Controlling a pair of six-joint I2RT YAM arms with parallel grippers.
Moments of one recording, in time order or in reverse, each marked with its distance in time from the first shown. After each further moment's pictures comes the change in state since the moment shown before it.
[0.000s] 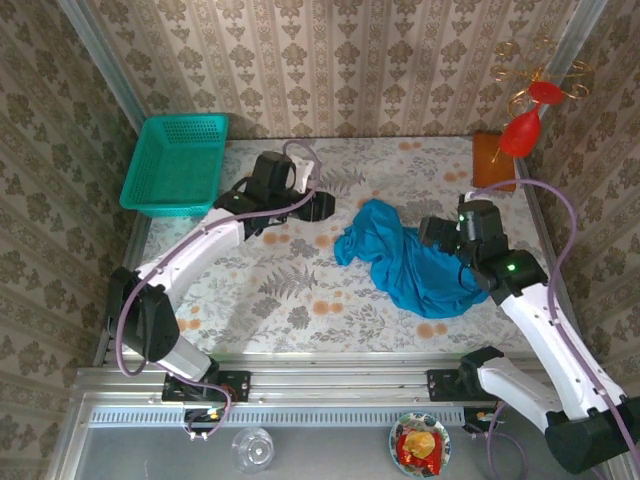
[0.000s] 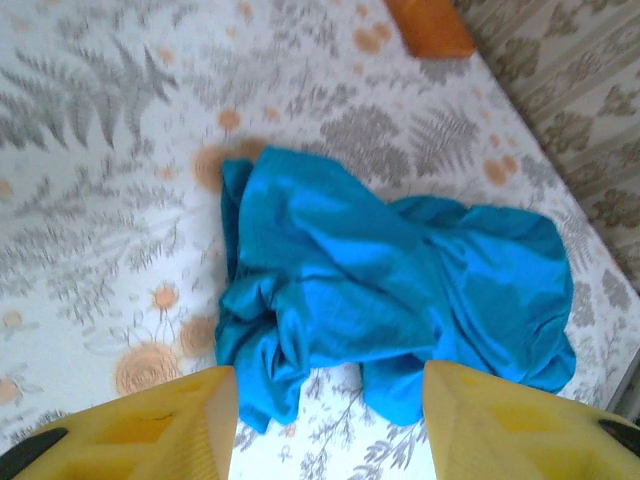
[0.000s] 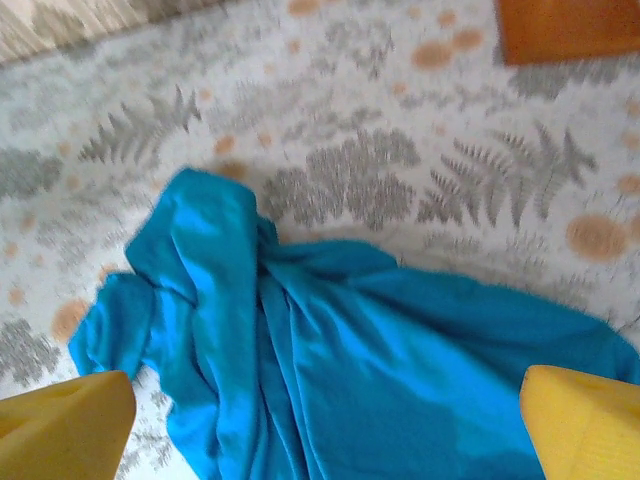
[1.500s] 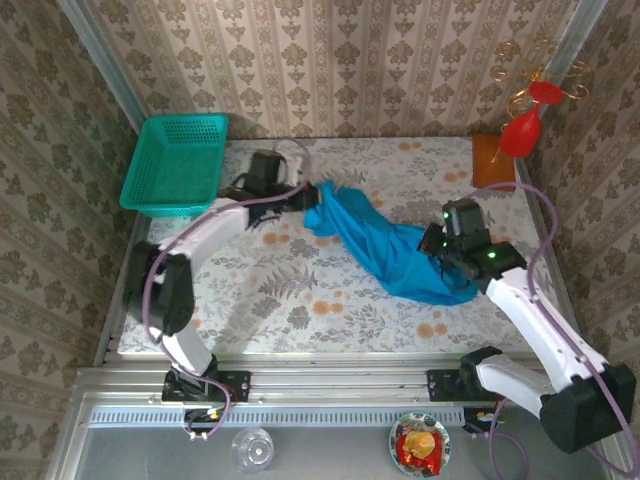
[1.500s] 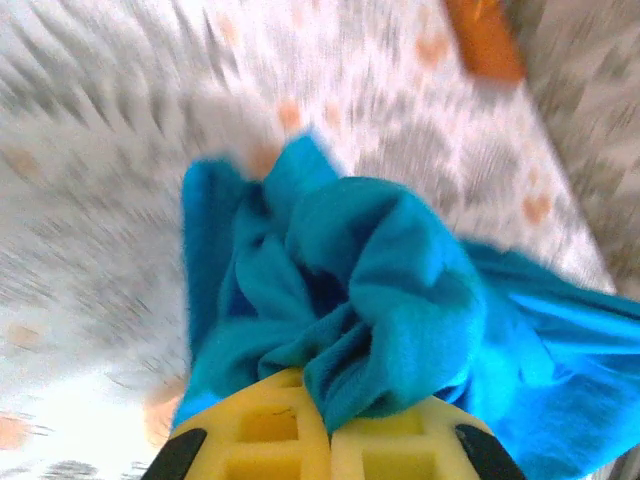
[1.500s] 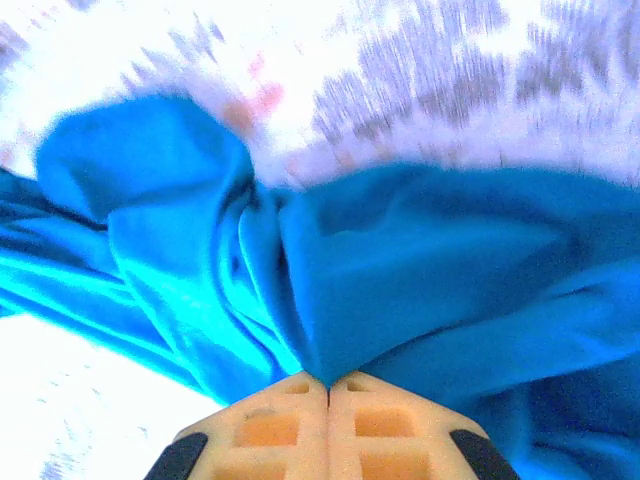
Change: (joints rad) left arm 0.161 0.112 0.003 0.151 0.100 -0.074; right arm 0.000 0.098 0.003 0.052 -0.155 0.236
